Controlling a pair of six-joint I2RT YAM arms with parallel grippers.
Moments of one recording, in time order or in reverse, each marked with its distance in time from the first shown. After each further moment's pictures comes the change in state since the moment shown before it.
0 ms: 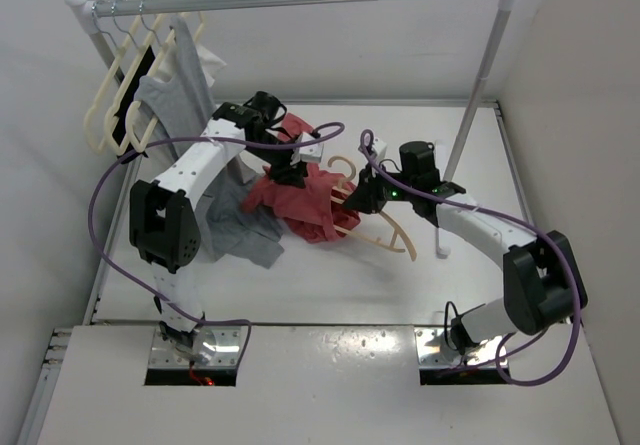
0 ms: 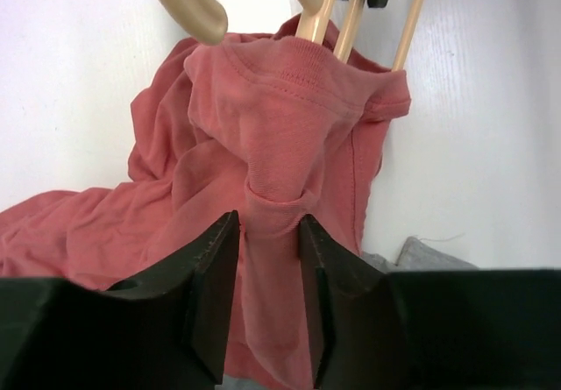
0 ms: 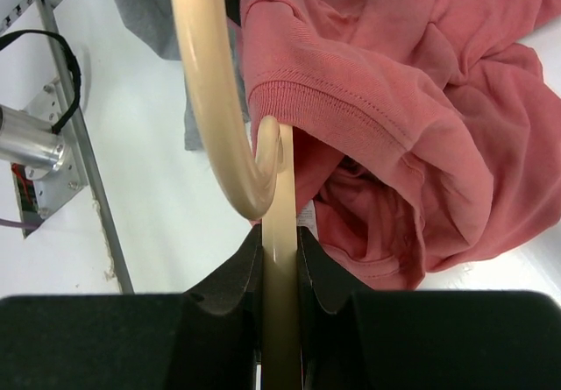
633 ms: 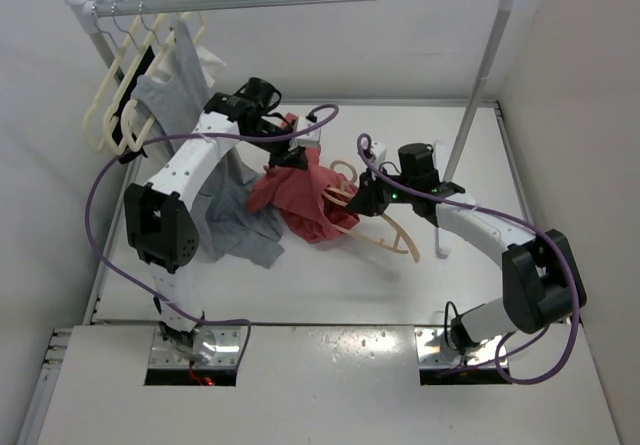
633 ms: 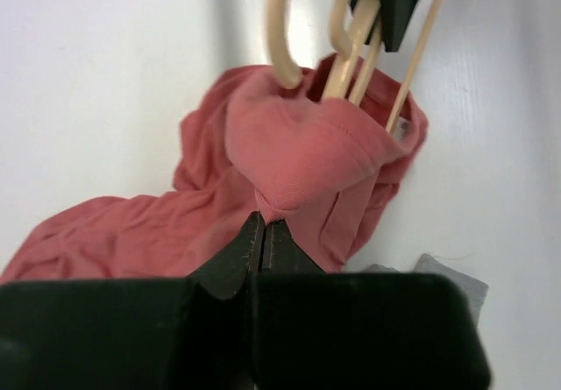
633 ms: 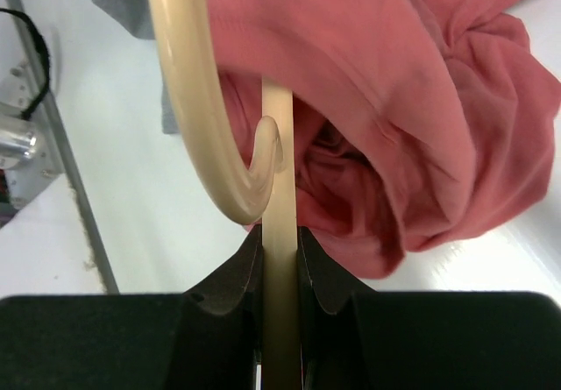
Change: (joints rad) left arm 0.010 -0.006 0.074 0.000 0.050 -0.053; right arm 0.000 0.010 -0.001 -0.047 0.032 -0.042
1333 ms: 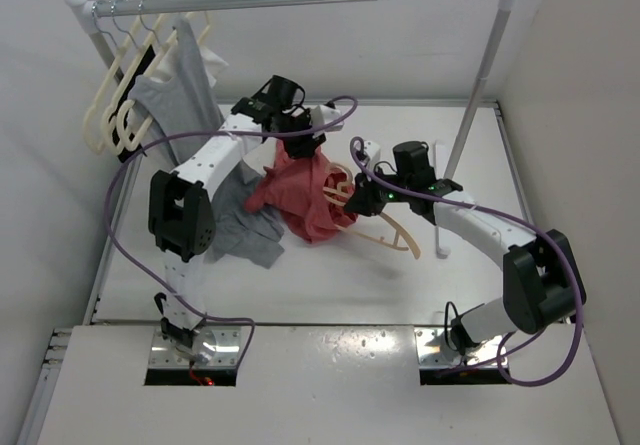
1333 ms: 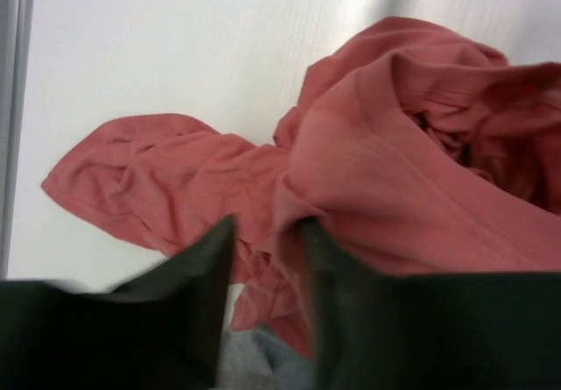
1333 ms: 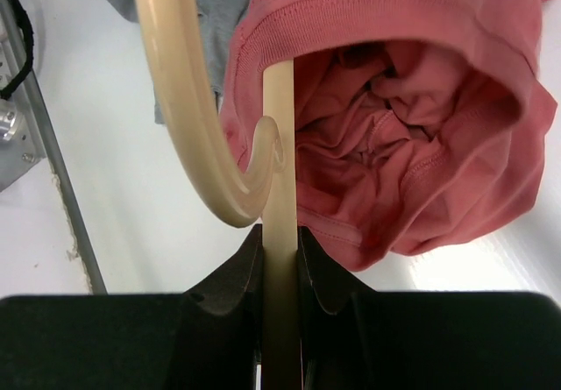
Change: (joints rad) left arm -0.053 0.132 0.071 0.302 -0.377 -0.351; right arm 0.031 0.001 0.042 -0.072 0.039 -0.085
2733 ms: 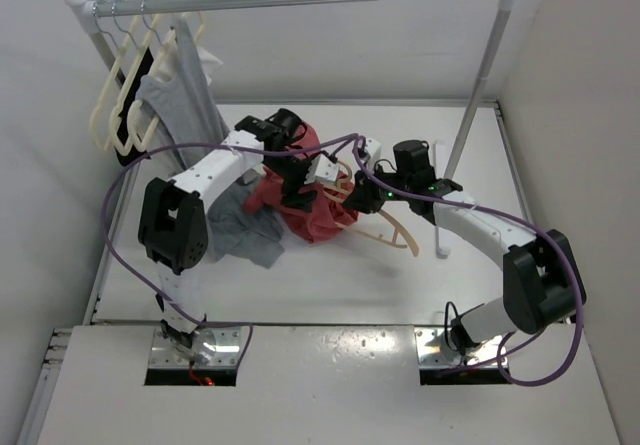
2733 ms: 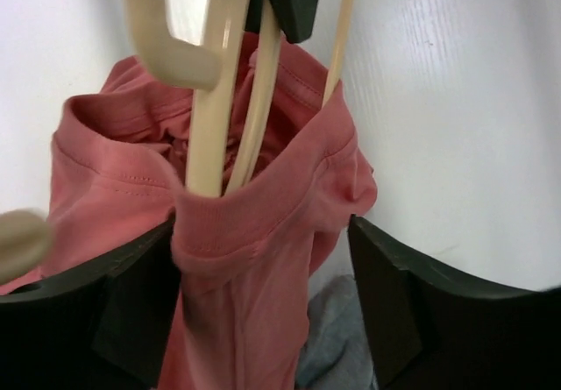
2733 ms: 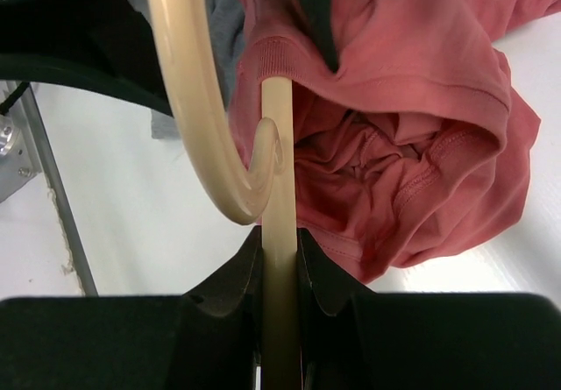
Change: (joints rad) left arm -0.060 -0.108 -0.208 -0.272 0.262 0.444; right arm 0.003 0.000 0.000 0.039 0.011 0.019
